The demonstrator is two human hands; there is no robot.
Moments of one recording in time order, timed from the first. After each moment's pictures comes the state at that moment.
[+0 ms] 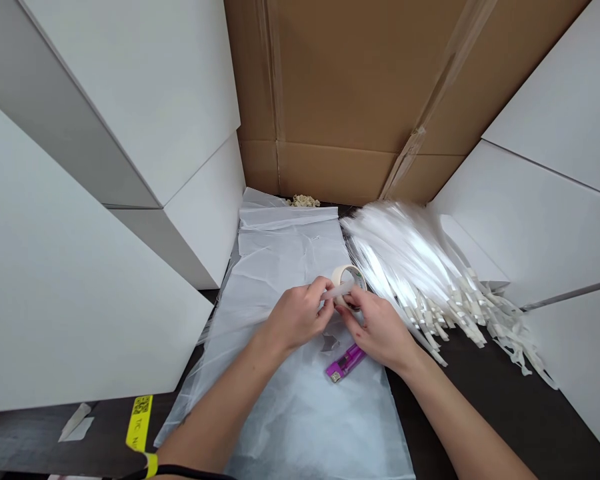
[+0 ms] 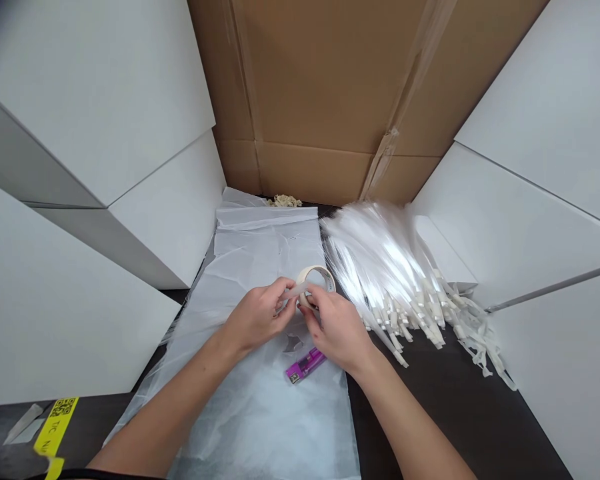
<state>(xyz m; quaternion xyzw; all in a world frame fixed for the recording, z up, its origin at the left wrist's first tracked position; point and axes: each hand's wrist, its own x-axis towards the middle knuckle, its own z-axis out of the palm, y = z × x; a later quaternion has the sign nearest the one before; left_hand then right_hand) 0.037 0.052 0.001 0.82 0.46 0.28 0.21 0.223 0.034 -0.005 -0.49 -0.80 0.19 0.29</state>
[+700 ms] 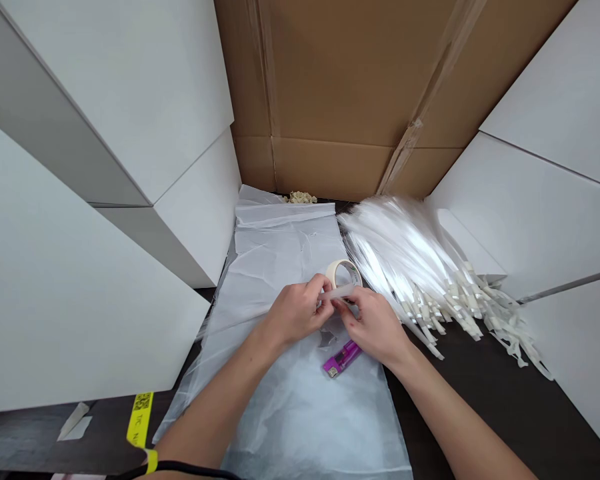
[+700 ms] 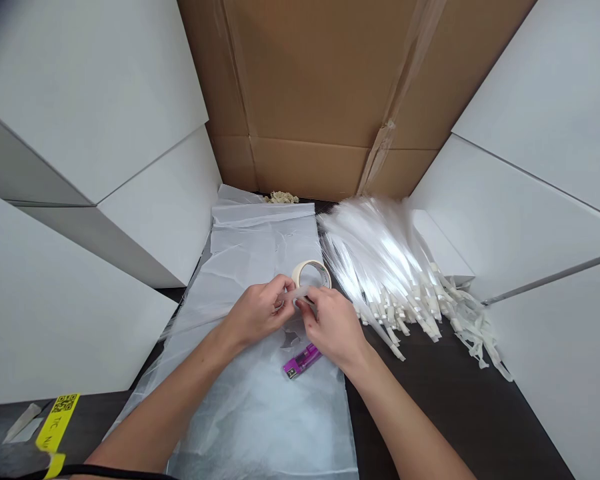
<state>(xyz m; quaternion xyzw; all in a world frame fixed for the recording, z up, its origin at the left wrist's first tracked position) 0.039 0.056 -0.002 0.82 0.44 0.29 0.23 0.221 0.034 -0.007 -0.55 -0.78 0.18 0.26</state>
